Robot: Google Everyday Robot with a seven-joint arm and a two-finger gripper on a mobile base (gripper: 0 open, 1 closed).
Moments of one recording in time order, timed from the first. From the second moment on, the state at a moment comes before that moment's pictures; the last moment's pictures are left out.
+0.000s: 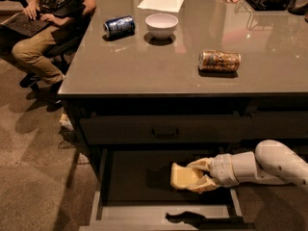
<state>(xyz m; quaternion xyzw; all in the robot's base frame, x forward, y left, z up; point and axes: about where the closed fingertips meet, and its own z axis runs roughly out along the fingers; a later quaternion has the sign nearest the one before) 0.461 -0.151 0.565 -0.60 0.66 0.25 0.37</state>
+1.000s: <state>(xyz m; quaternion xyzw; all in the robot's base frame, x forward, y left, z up) 0.469 -0.198 0.676 -0.62 0.62 0.21 0.44</state>
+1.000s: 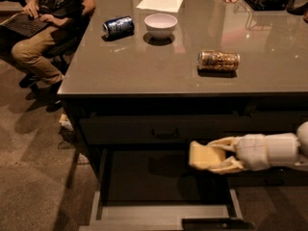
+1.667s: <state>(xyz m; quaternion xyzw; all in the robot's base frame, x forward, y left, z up) 0.485 -0.229 0.775 -0.64 0.59 0.15 0.46</state>
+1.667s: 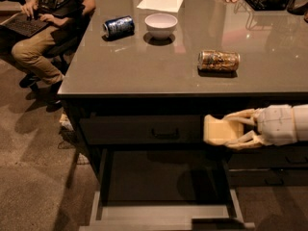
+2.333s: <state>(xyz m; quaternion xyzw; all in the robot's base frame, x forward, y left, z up) 0.497 -0.243 0.814 -0.65 0.58 0.13 0.47</state>
